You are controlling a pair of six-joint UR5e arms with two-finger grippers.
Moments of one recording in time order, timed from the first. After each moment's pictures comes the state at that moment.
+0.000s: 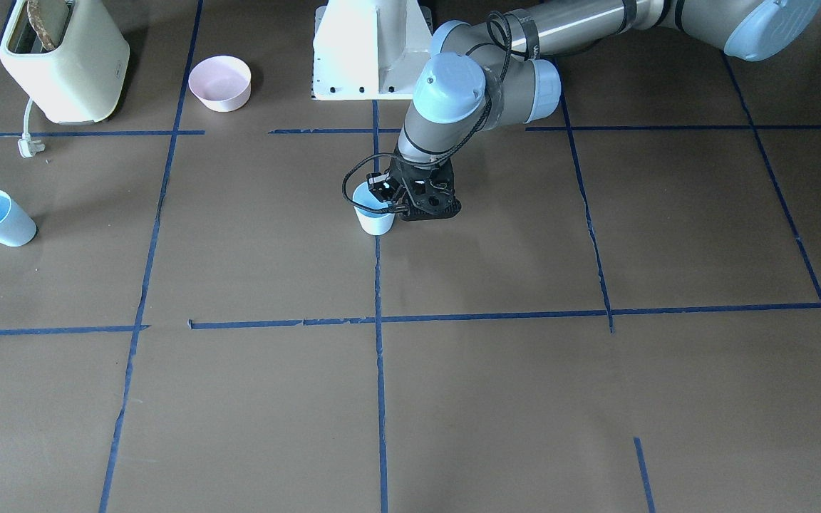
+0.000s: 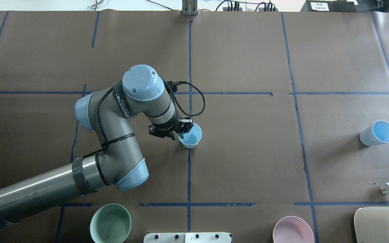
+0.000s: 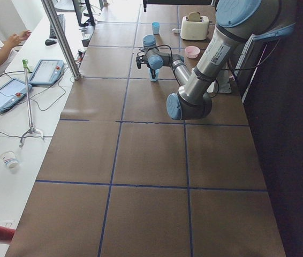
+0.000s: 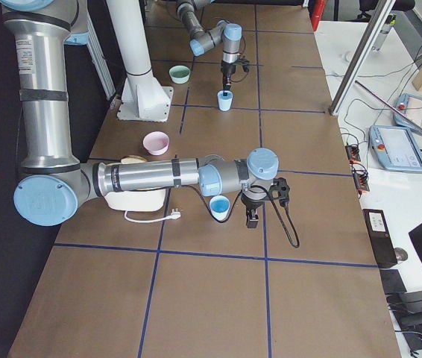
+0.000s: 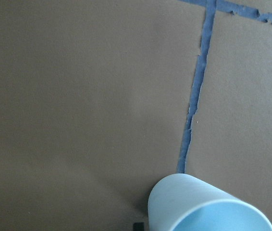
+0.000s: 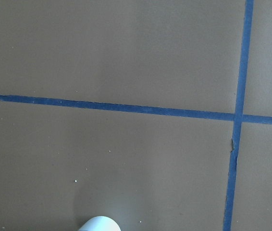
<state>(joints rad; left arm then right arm) -0.53 -2.32 -1.53 -1.76 -2.05 -1.40 1.39 -1.55 1.65 -1.46 2.41 0.19</state>
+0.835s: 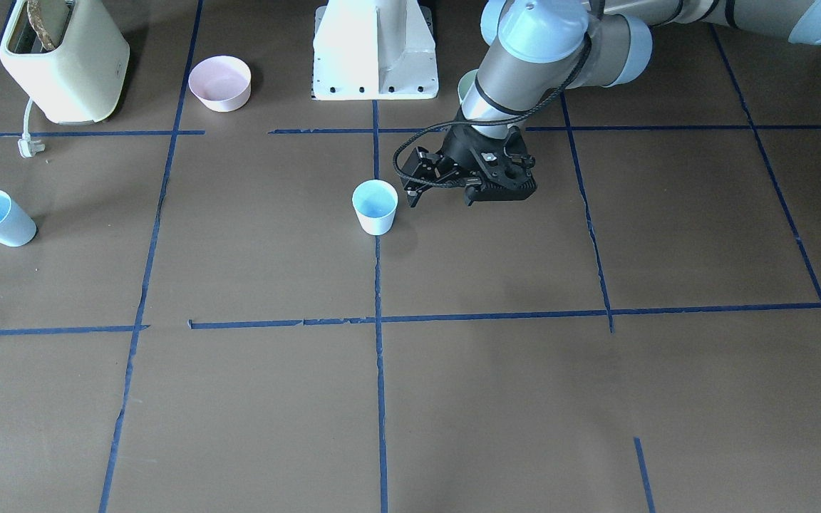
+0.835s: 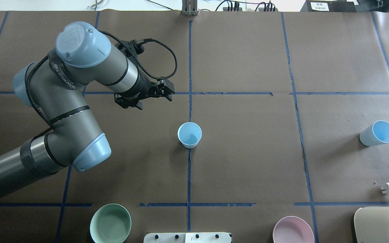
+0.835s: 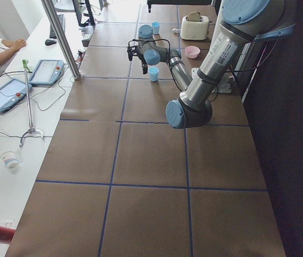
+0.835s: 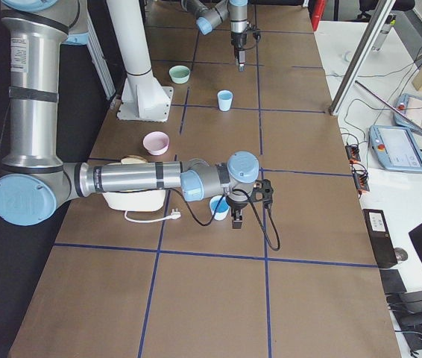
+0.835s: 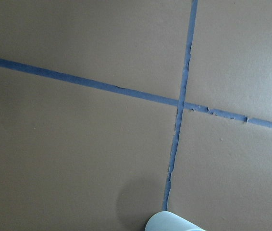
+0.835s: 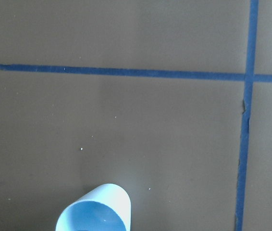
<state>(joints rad) -0.69 -2.21 -1.76 -1.76 -2.05 -1.41 1.34 -1.69 1.75 -1.38 2.43 0.28</state>
